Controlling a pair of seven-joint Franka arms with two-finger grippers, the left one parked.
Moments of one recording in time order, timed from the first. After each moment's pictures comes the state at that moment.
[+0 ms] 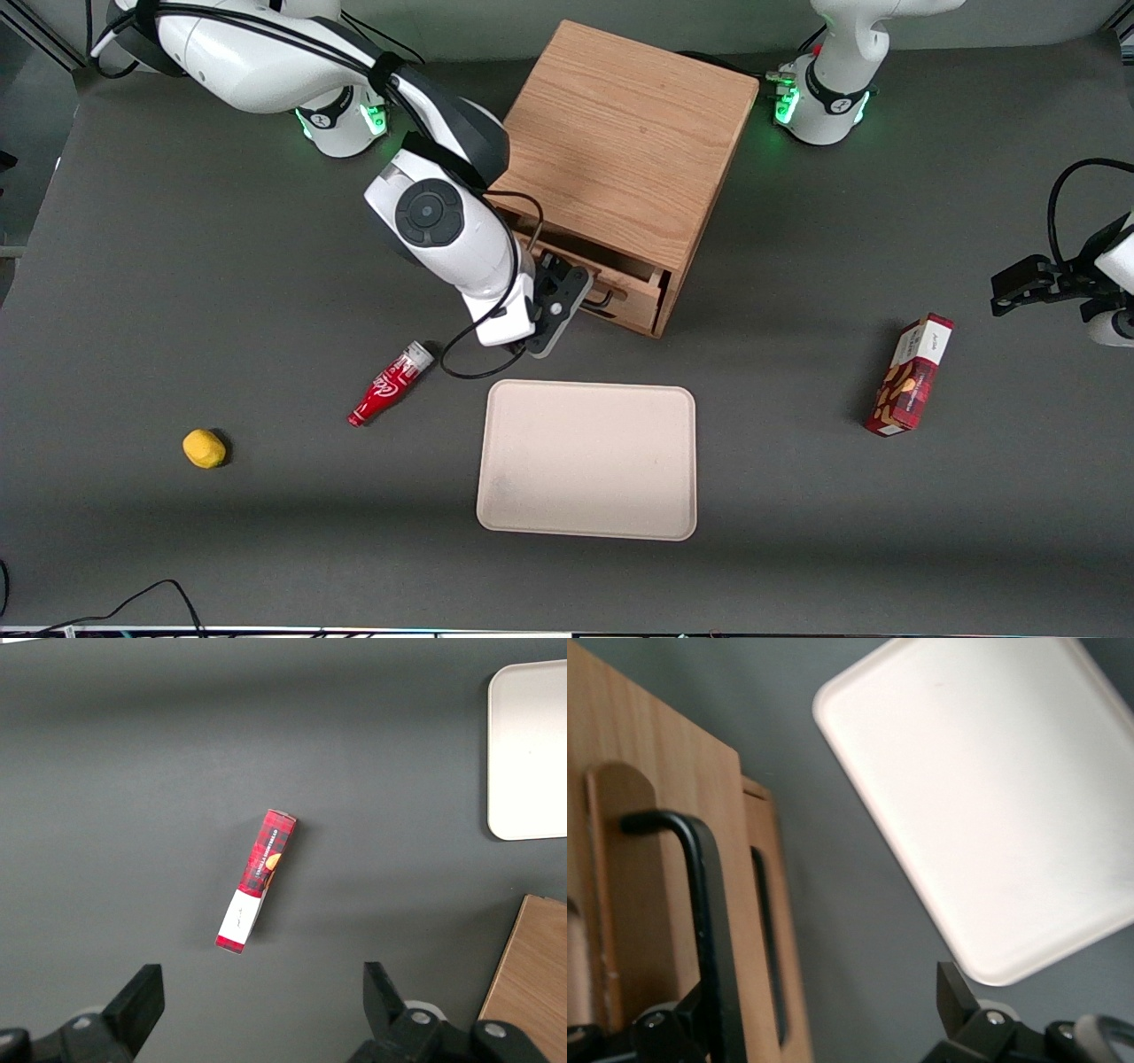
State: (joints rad) arm 0.09 0.64 0.72 -1.46 -0.26 2.09 -0.16
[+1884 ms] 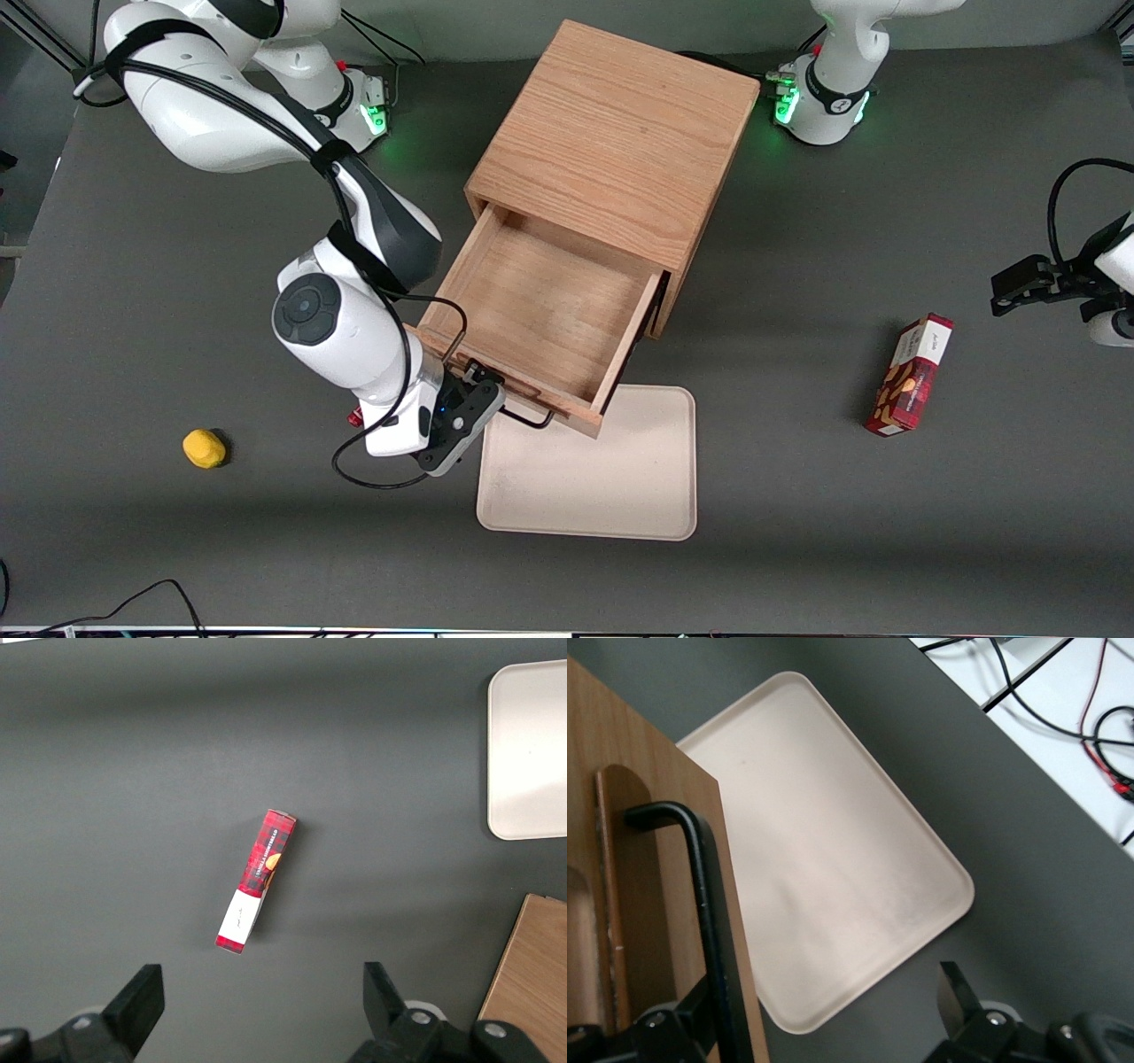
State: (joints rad) arm 0.08 0.78 0.56 -1.19 -0.23 2.15 -0.27
